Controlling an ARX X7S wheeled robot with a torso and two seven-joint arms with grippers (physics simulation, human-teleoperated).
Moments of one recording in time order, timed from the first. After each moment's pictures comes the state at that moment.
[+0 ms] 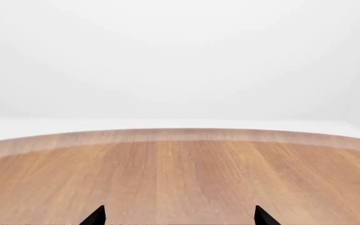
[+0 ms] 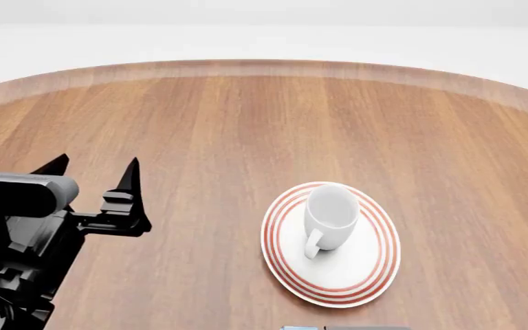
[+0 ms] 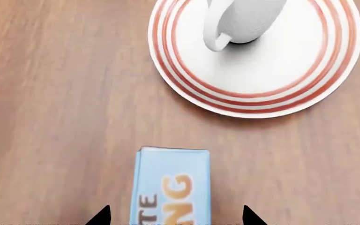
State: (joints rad) left arm -0.53 -1.17 0.76 0.60 -1.12 0.08 -0.72; right arm -0.01 0.20 -0.32 -0.88 1.45 1.15 1.45
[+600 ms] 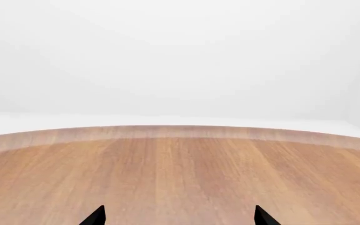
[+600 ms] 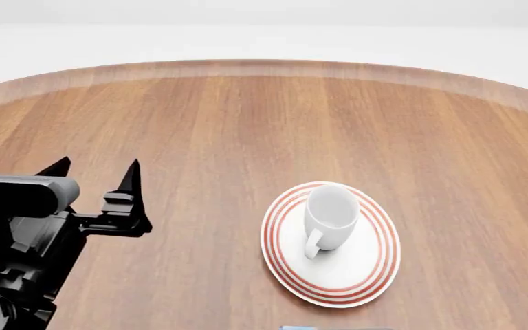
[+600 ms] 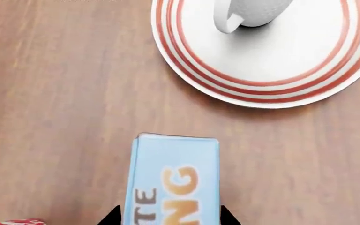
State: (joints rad) left arm -0.52 -1.16 0.76 0.58 -1.12 0.09 -0.71; right arm -0.03 0.22 -0.39 -0.81 1.30 1.12 1.32
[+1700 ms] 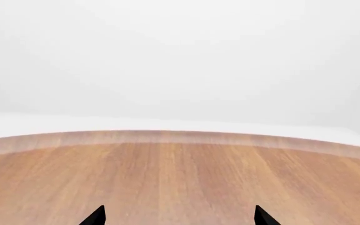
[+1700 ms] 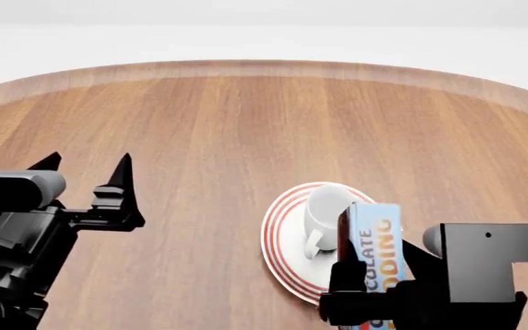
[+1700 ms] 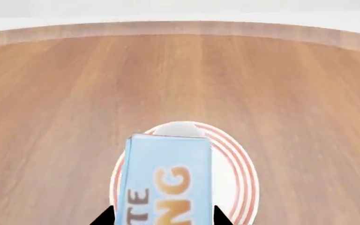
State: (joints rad) left arm -0.51 -1.18 0.73 0.60 -1.15 0.11 -0.72; right arm 0.92 0.98 -1.05 -1.03 1.69 0.26 1.57
